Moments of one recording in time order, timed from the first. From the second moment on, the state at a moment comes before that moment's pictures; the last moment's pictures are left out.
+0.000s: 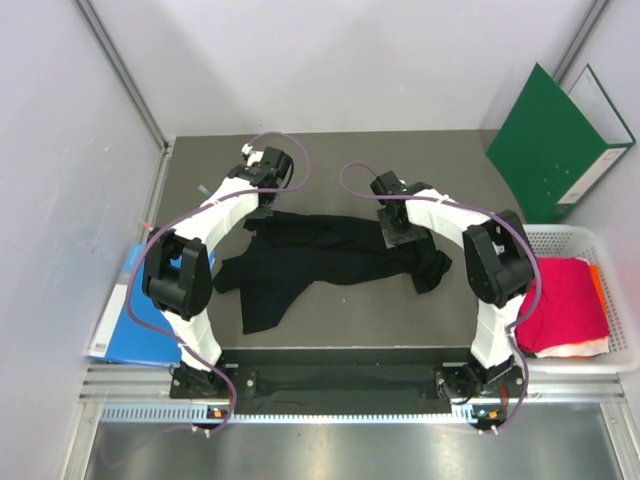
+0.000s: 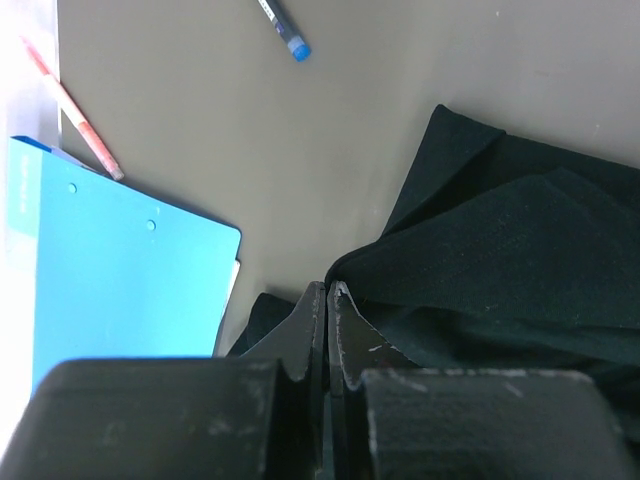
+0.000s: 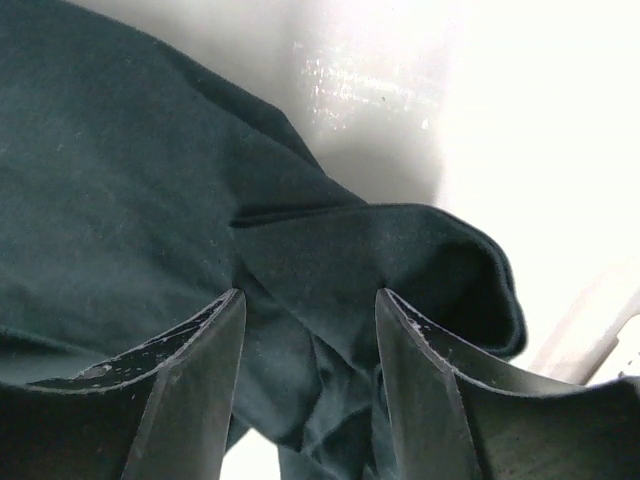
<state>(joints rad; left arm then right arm) -0.39 1.81 1.52 -0.87 -0.61 -0.40 0.51 1.90 1.37 -0.77 0.33 0.23</state>
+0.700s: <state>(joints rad) -0.39 1.81 1.48 -0.87 -0.60 -0.42 0.50 1.93 1.38 -0.73 0.31 0.26</state>
